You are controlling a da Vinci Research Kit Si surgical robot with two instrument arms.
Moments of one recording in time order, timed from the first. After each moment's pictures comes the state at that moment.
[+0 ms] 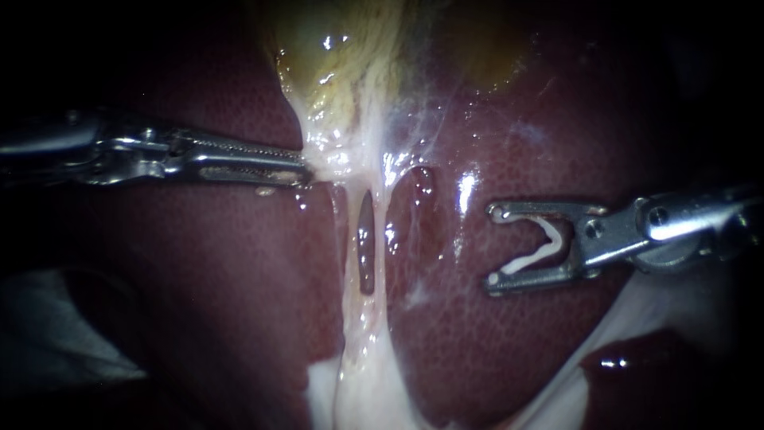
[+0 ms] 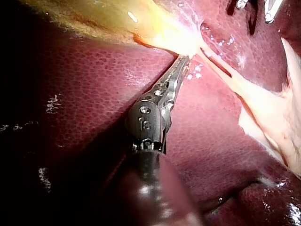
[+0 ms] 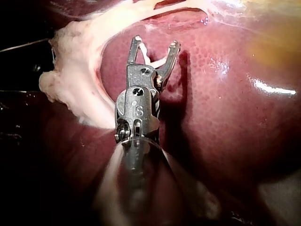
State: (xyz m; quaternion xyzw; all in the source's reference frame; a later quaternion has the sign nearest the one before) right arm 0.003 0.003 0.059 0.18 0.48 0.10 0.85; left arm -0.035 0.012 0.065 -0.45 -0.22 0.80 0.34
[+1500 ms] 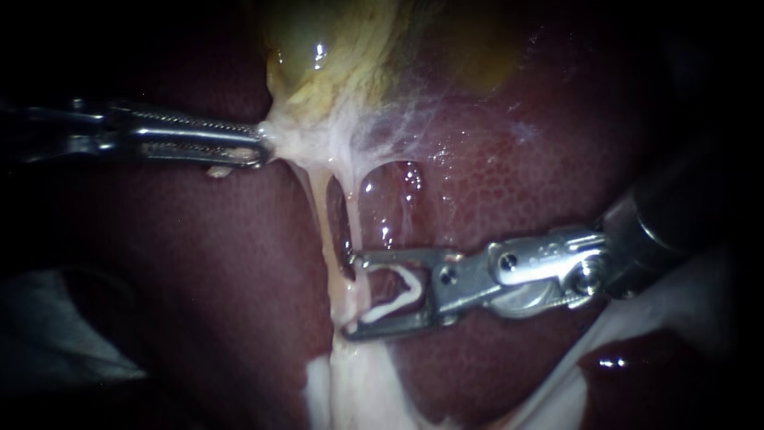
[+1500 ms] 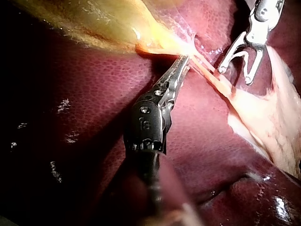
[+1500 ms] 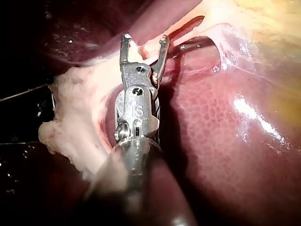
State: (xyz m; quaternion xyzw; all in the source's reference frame) right arm 0.017 -0.002 0.063 0.25 0.52 0.09 0.81; left arm -0.032 0.015 0.056 -0.47 -0.20 0.79 0.34
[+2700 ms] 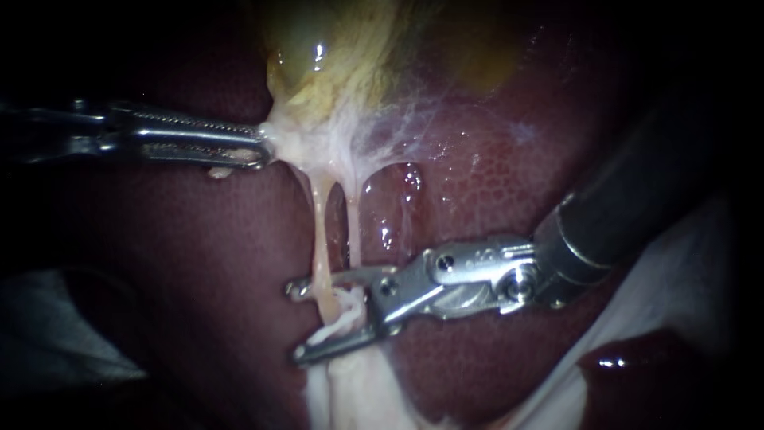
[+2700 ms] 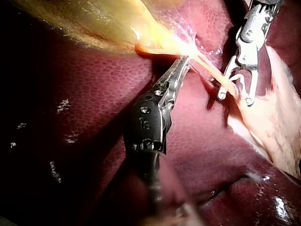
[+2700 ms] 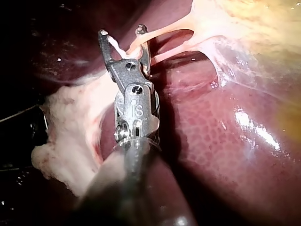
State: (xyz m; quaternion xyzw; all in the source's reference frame) right arm 0.022 -0.003 0.065 0.34 0.57 0.05 0.75; left arm -0.032 0.015 0.056 -0.47 -0.20 0.79 0.34
